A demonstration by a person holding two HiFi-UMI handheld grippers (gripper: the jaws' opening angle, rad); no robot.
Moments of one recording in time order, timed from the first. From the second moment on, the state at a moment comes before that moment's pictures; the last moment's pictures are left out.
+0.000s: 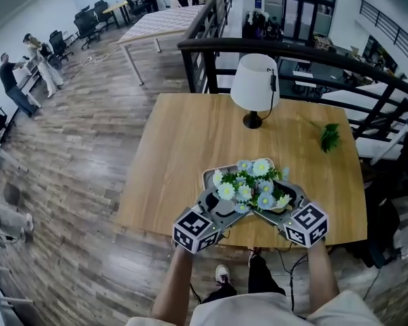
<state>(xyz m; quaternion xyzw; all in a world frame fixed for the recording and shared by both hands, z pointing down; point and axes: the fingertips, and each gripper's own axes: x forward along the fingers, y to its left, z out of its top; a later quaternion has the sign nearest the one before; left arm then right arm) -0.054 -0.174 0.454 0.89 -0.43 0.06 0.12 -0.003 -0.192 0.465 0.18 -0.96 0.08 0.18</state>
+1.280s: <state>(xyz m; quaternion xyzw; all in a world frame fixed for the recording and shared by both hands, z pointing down) -0.048 -0.038 0.379 0.91 -0.40 0.07 0.10 0.004 -0.053 0.390 0.23 -0.96 0.06 0.16</state>
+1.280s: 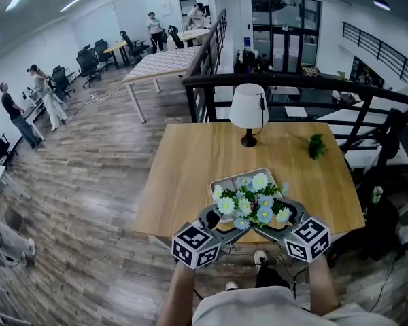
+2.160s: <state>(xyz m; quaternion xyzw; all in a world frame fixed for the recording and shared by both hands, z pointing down) -0.044 -0.054 0.392 0.92 -0.38 0.09 0.10 0.008 -0.067 0.403 0.24 -0.95 0.07 0.16</state>
